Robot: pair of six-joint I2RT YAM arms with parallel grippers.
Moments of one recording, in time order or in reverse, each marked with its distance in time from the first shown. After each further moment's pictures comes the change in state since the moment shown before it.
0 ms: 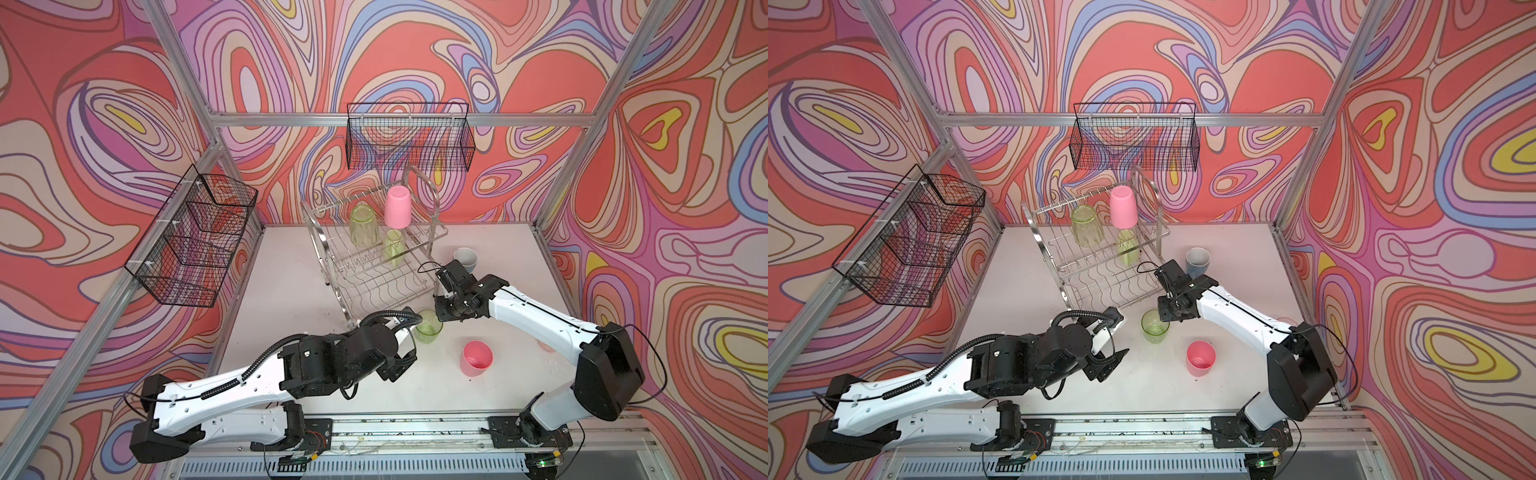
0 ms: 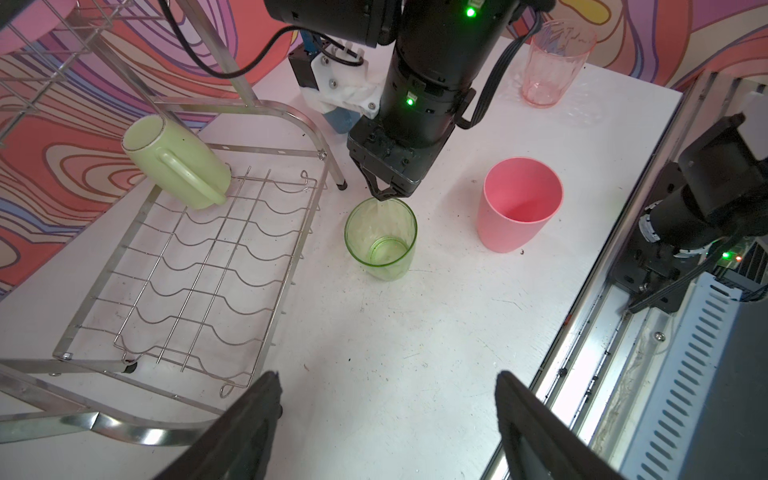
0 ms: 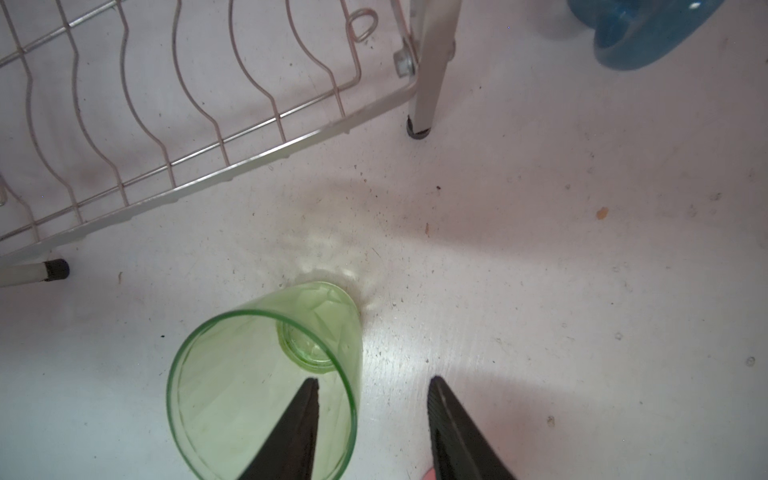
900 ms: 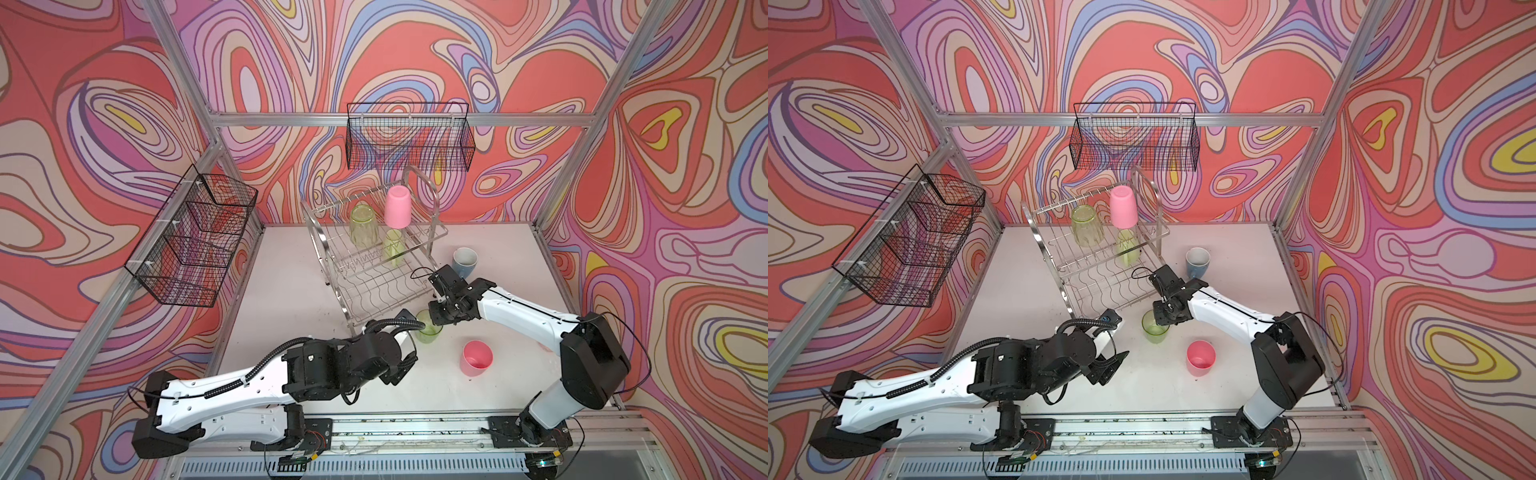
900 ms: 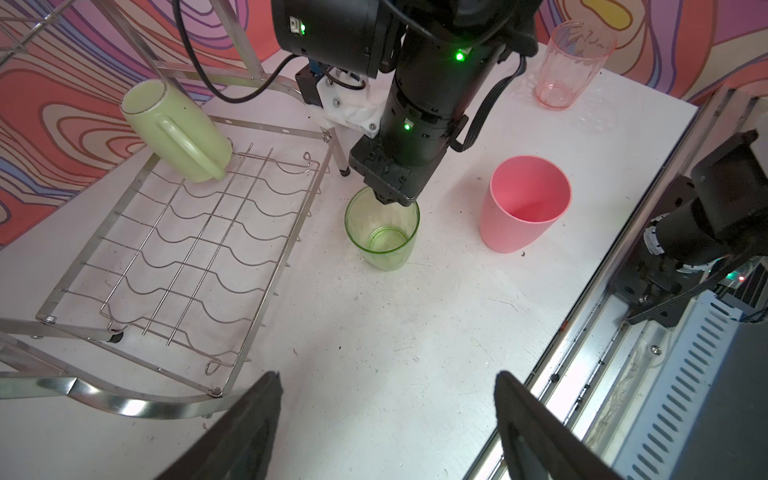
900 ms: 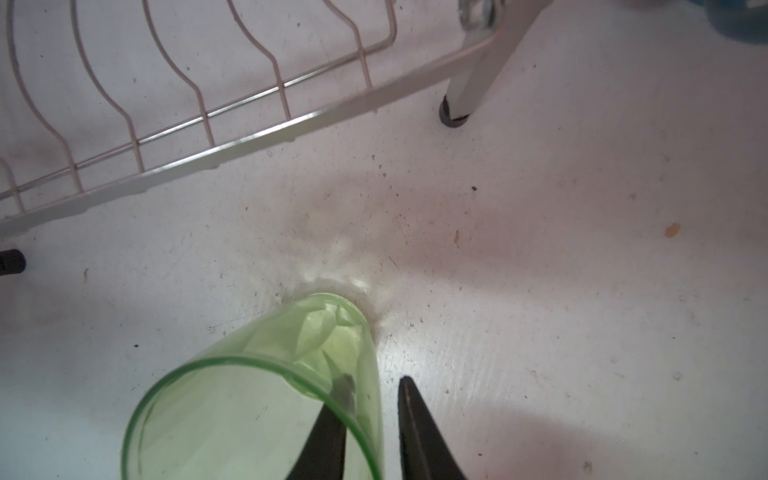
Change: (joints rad) left arm -0.038 0.005 -0.023 -0.003 -0.055 -0.113; right arm 0.014 0.077 -0.033 0.084 -0.020 -0.027
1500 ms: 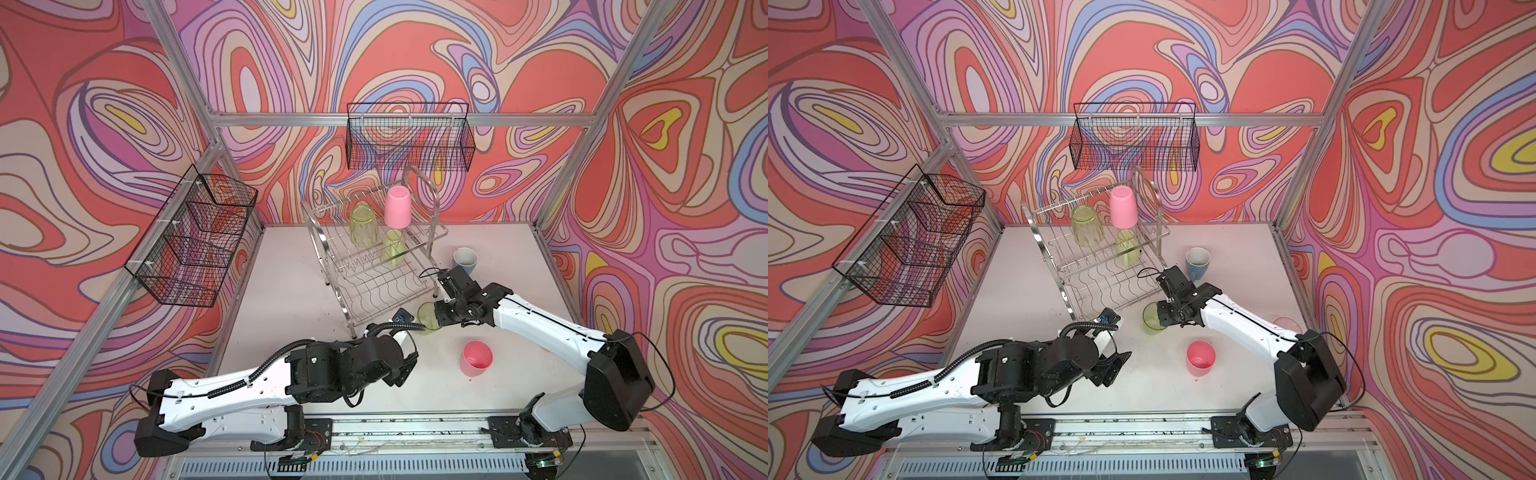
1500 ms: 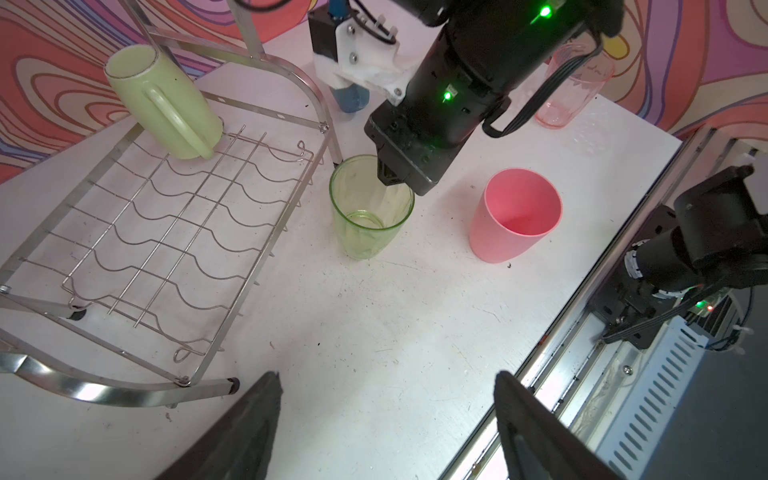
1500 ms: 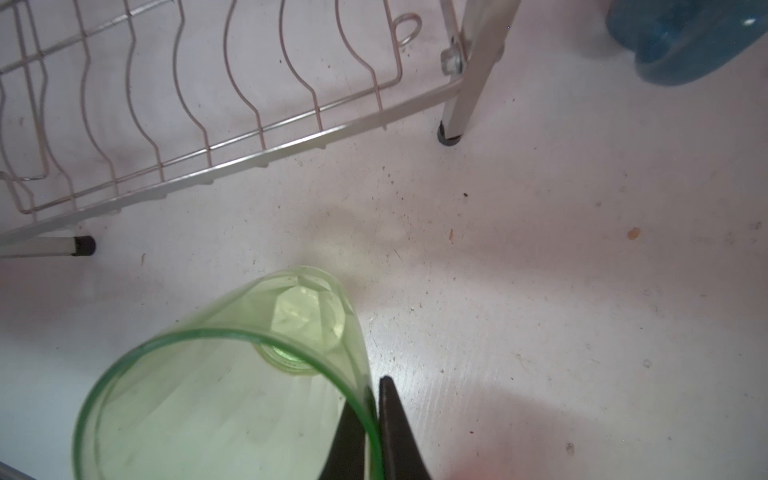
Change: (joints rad) left arm -0.014 0.010 -0.030 0.039 0.002 -0.128; right arm 0.000 -0.179 -0.071 0.026 -0.008 -0.018
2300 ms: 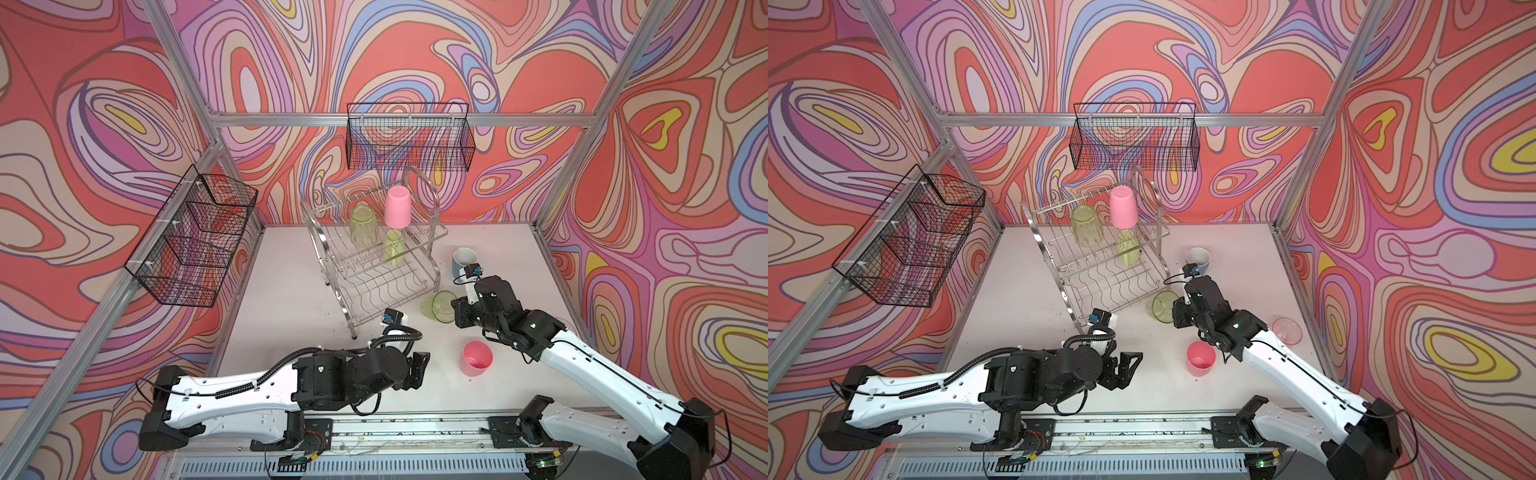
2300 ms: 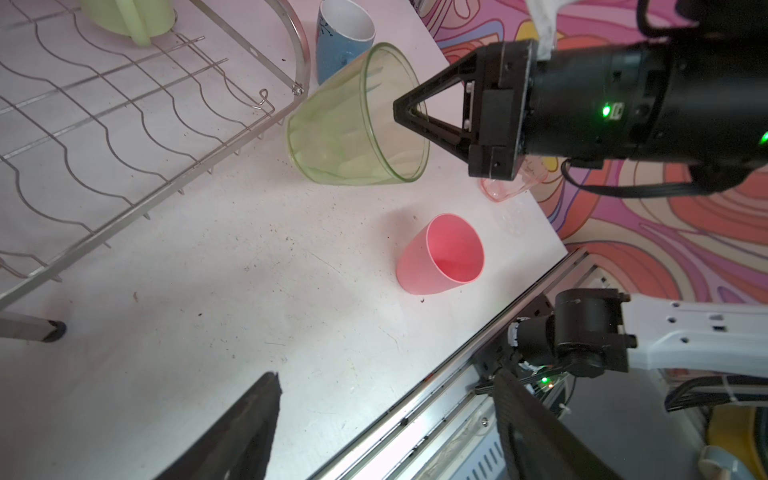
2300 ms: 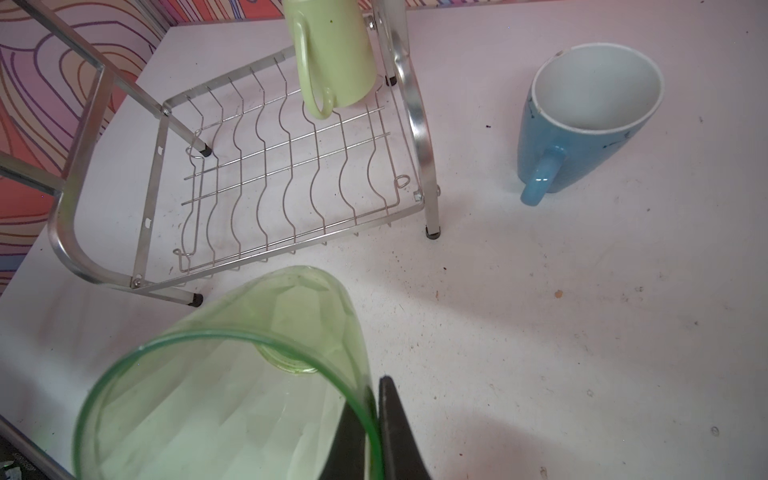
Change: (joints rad) left arm -0.067 -0.023 -0.080 0.150 -0.005 -0.499; right arm 0.001 -0.398 -0.195 0.185 0.067 -0.016
